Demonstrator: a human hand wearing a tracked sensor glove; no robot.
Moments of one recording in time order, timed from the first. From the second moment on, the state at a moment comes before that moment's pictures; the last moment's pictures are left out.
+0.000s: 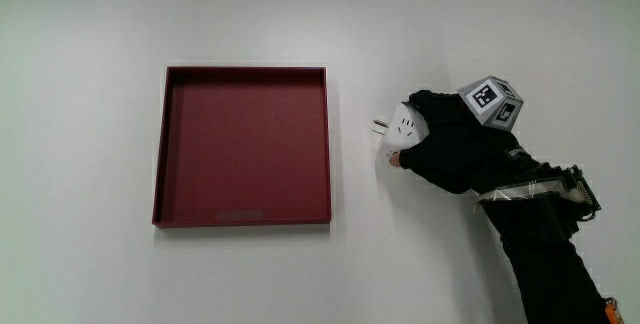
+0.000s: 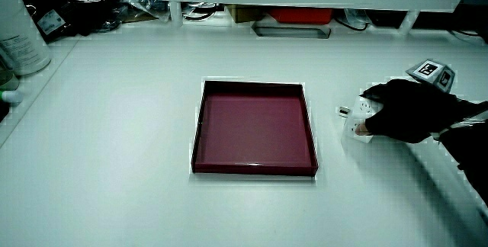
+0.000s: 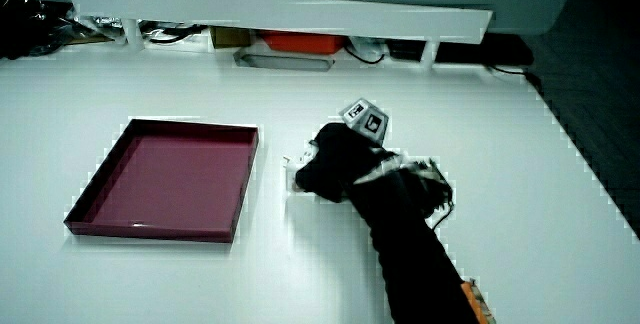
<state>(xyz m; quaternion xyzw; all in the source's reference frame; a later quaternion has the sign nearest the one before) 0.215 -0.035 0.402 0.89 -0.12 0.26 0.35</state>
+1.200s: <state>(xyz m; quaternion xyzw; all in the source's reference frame) 0.185 -0.066 0.491 0.86 -0.07 0.27 0.43</state>
